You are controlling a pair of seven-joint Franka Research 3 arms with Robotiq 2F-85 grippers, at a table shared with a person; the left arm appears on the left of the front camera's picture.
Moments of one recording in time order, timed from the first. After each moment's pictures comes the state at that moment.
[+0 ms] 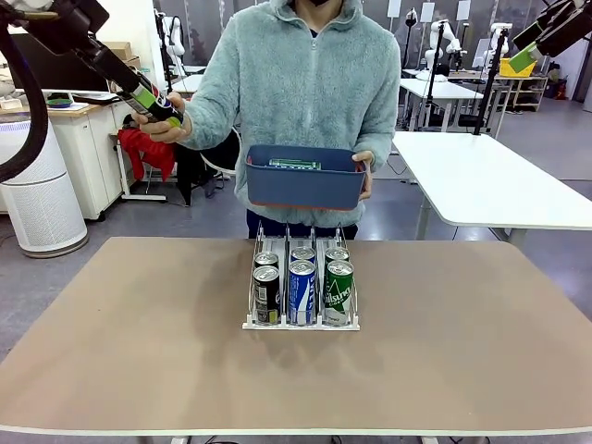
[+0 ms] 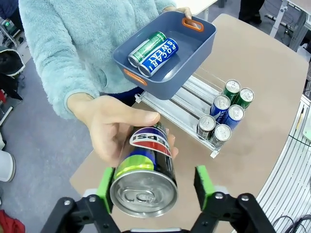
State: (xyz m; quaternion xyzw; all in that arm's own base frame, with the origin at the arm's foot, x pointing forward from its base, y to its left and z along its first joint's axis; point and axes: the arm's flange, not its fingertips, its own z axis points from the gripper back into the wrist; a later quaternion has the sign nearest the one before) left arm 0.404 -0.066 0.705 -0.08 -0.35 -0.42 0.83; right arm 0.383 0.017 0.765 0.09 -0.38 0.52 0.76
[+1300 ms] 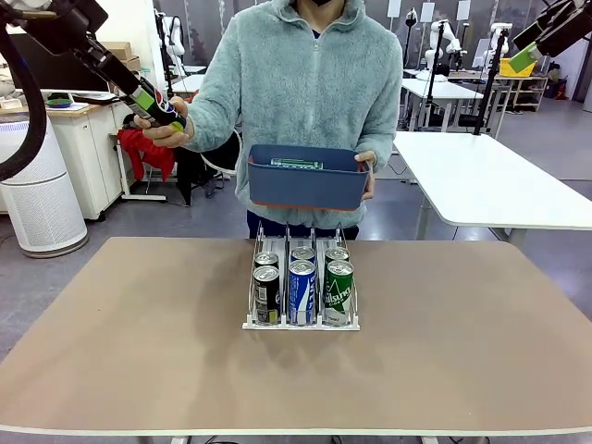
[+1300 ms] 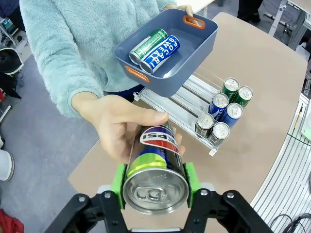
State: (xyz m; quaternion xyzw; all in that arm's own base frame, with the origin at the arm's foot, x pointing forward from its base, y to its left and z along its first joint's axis) left arm 0.403 -0.065 0.705 -0.08 -0.35 -0.42 0.84; right arm 0.383 0.017 0.765 0.09 -0.38 0.52 0.76
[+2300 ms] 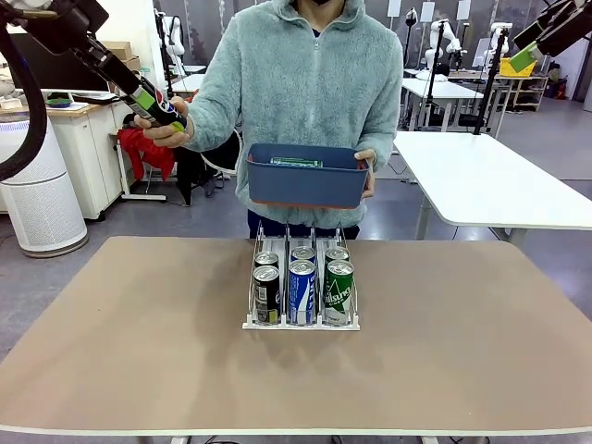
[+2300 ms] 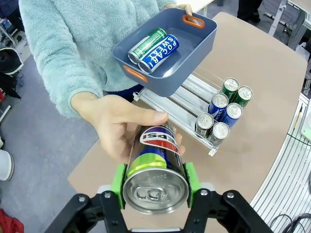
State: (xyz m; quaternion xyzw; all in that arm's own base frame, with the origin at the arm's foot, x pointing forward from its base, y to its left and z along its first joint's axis) left arm 0.403 -0.066 0.705 -0.08 -0.35 -0.42 0.84; right arm 0.383 0.017 0.765 0.09 -0.38 0.52 0.76
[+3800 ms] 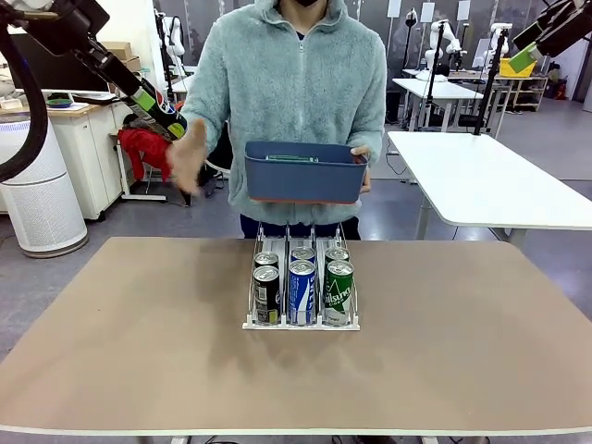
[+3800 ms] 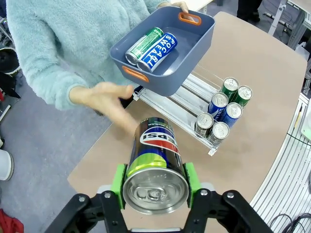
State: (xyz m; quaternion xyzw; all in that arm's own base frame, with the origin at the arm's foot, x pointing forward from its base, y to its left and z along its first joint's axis) left arm 0.403 -0.066 0.704 -0.08 -0.35 -0.42 0.84; right arm 0.383 0.017 0.765 0.09 -0.38 0.52 0.76
